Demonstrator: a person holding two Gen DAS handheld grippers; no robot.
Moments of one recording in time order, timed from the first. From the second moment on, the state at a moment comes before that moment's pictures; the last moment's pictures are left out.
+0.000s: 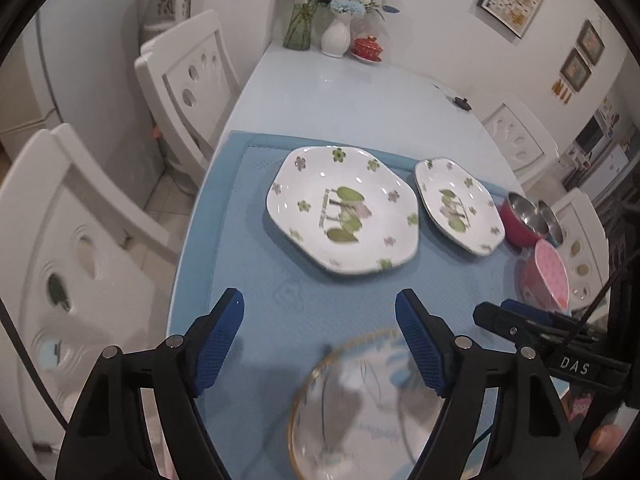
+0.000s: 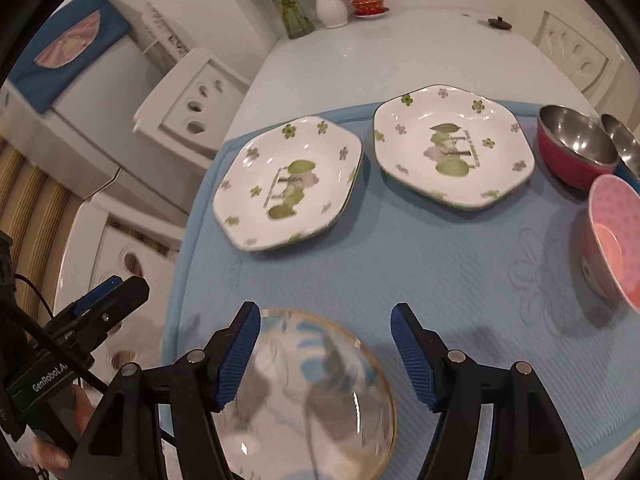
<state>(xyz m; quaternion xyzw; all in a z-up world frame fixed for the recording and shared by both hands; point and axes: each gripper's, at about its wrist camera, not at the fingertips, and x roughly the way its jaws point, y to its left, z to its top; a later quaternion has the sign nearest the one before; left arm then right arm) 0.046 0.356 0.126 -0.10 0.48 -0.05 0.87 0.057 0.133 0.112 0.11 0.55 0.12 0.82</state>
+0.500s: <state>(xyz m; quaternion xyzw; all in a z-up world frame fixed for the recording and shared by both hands) 0.157 0.388 0.060 -0.16 0.52 -0.05 0.84 0.143 0.148 0.058 0.11 0.58 0.10 0.80</state>
